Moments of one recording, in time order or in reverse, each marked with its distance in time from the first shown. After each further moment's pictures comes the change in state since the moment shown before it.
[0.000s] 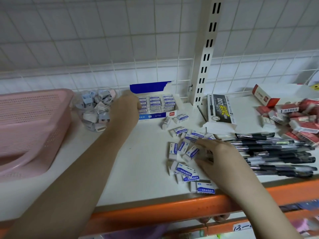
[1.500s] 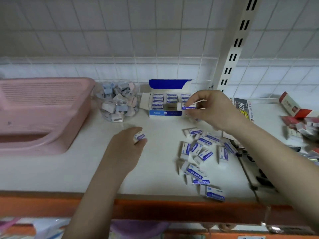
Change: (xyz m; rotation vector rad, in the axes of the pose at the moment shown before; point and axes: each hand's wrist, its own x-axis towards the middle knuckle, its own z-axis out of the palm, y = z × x) left_hand -0.117 -0.005 -0.029 -0.427 -0.131 -0.273; right_hand 0.111 -0.024 -0.022 0.508 -0.106 -0.089
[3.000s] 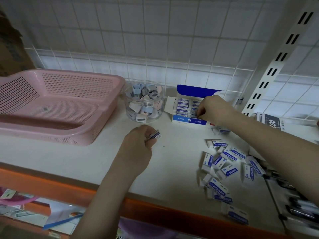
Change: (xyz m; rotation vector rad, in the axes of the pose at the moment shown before) left_hand 0.000 -0.023 -0.010 -0.100 0.100 -0.024; right_hand 0.086 0.011 0.039 -0.780 -0.254 -0.189
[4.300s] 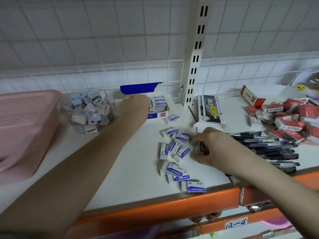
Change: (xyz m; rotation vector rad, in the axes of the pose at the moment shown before) left_hand 0.121 0.081 0.081 0.730 -0.183 0.320; right_hand -0.186 0.001 0.006 0.198 -0.016 0.319
